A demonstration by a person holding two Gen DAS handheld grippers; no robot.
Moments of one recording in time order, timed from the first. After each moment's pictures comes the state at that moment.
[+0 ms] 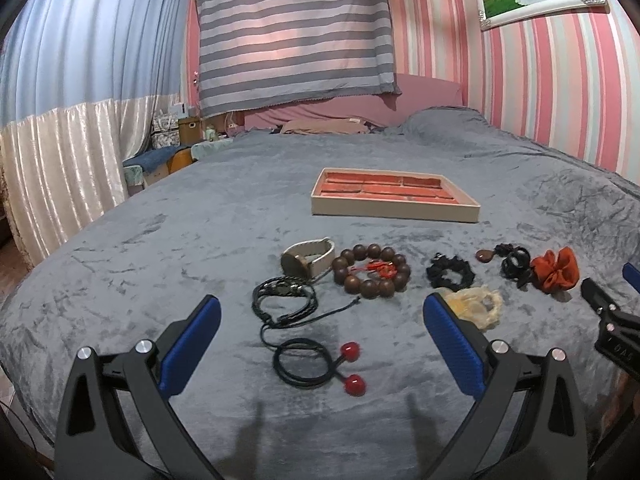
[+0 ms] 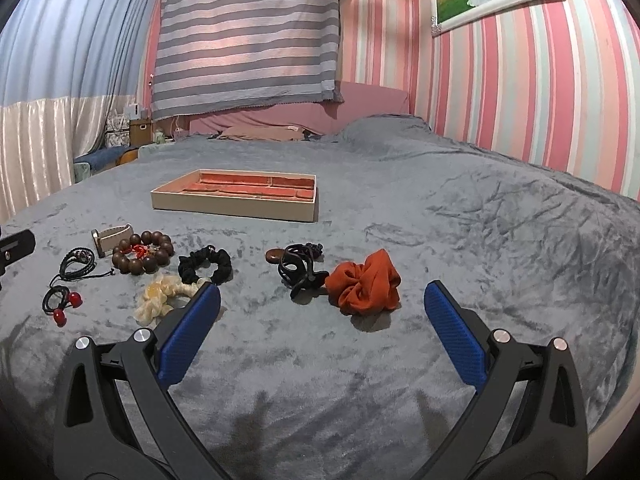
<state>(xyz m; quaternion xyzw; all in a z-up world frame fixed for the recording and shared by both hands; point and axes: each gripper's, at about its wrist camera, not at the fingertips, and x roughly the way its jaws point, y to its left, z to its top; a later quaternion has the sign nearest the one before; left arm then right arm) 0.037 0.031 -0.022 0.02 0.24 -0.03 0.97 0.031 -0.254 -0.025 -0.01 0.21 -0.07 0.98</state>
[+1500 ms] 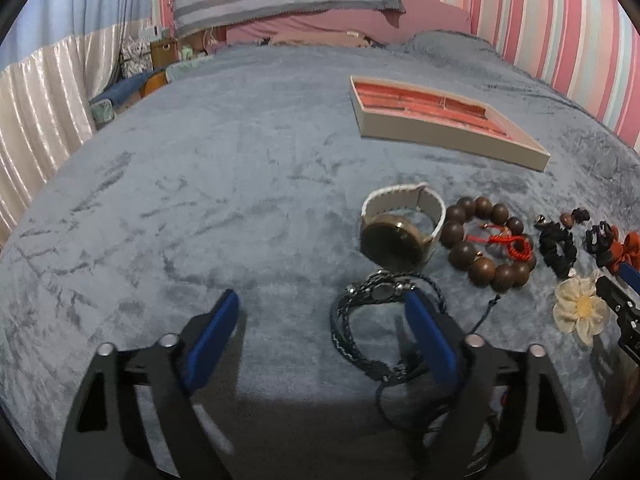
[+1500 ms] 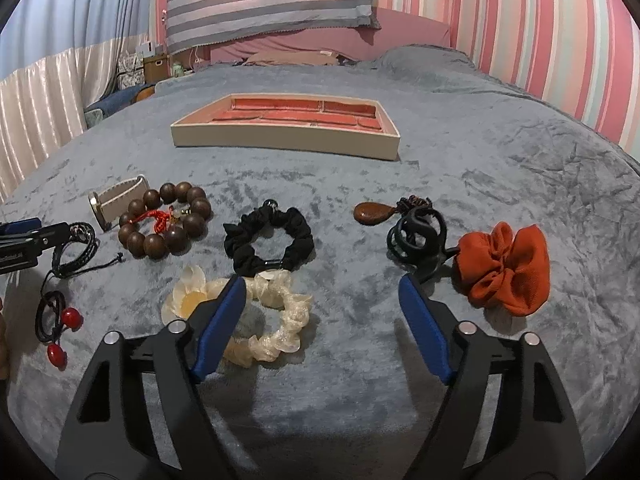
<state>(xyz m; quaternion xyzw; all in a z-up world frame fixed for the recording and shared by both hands) 0.185 0.115 -0.084 0.01 0.40 -0.07 0.91 0.139 -0.184 -0.062 0.00 0.35 -0.02 0.94</state>
